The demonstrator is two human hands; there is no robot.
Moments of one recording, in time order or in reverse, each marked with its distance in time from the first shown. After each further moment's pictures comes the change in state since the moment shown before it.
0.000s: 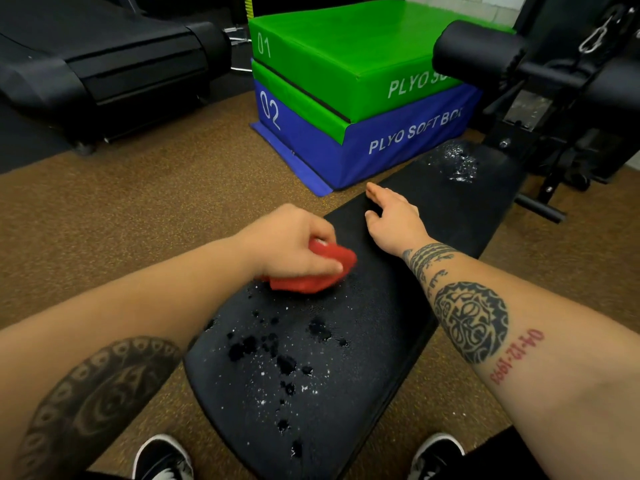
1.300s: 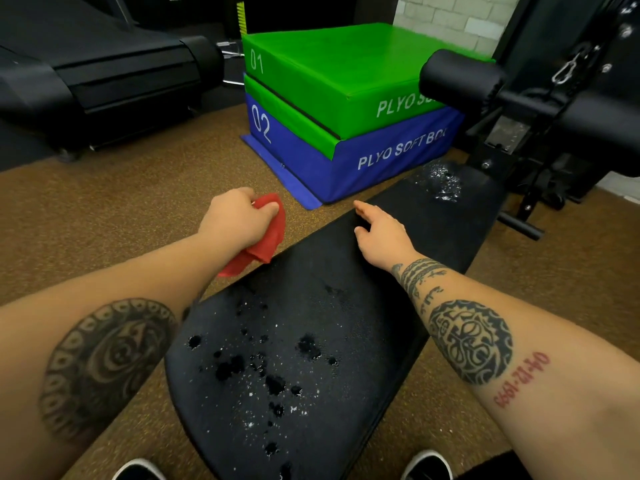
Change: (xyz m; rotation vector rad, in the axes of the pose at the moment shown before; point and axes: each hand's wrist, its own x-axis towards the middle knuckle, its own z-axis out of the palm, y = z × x) left_hand 0.025 -0.047 -0.021 -0.170 0.398 -0.620; right_hand 0.003 -0.005 -0.002 0.070 -0.024 0.036
